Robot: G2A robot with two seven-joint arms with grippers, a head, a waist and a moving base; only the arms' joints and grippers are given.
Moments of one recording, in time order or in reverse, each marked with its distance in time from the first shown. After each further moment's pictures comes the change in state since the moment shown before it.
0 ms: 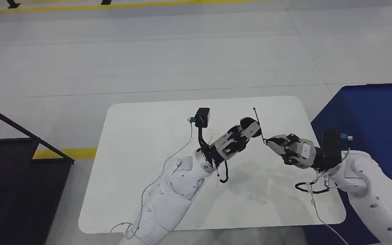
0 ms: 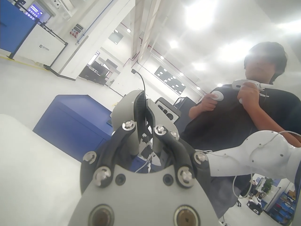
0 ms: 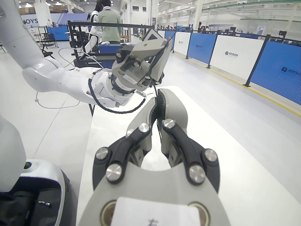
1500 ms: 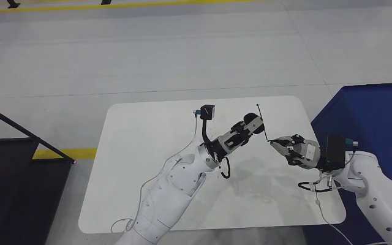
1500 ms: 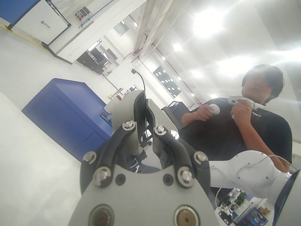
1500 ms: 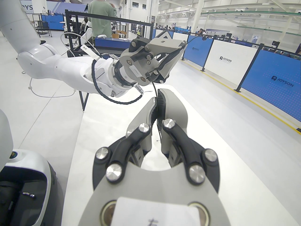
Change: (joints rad) left arm -0.033 -0.005 0.012 0.006 -0.196 0.141 -0.162; right arm -0.006 0.023 0.005 0.038 -0.188 0.015 -0.197
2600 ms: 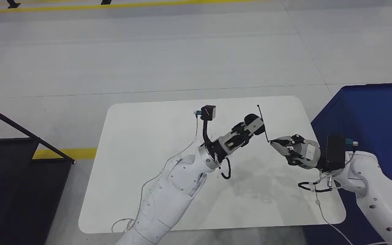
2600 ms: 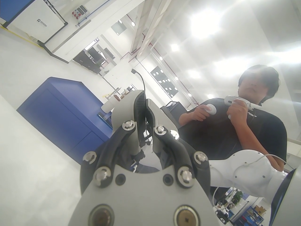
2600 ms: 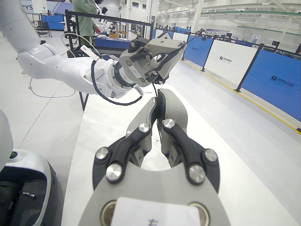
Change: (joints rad) left arm 0.001 -0.004 0.002 0.013 -0.024 -0.018 -0.013; right arm 0.000 0.000 0.000 0.000 0.000 0.000 0.000
